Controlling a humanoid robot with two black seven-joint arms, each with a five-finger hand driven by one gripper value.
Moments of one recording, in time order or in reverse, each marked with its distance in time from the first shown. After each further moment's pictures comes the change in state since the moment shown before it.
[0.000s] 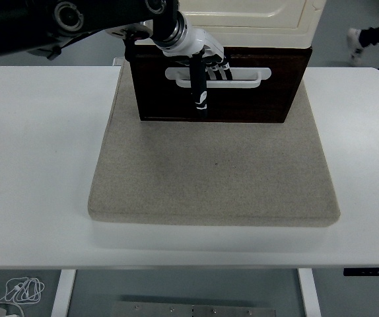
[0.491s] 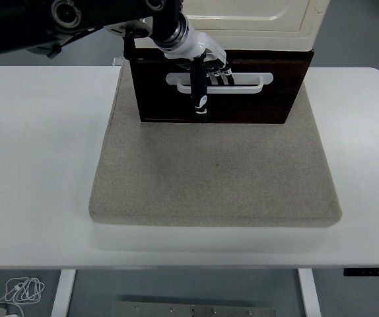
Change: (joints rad) left arm -0.006 0.001 -0.011 -0.008 -0.003 -0.065 0.001; right arm 0.000 0.000 0.000 0.000 0.000 0.000 0.000
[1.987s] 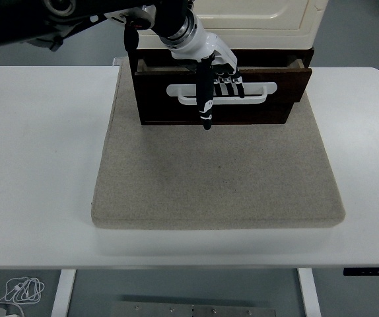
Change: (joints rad) left arm -0.028 0.004 -0.044 -0.017 -0.002 -0.088 0.000; right arm 0.000 0.000 0.000 0.000 0.000 0.000 0.000
